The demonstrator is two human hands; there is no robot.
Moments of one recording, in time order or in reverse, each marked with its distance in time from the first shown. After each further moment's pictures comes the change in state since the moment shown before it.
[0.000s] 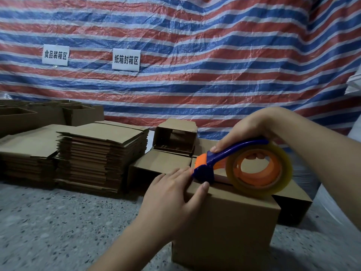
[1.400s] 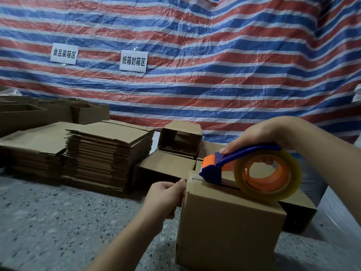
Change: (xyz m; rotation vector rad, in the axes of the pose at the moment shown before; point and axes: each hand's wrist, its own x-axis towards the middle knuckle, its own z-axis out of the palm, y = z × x) left_hand 0.010 -0.026 0.009 -0.959 -0.093 -0.736; right_hand 0.002 0.005 0.003 0.039 0.082 -0.003
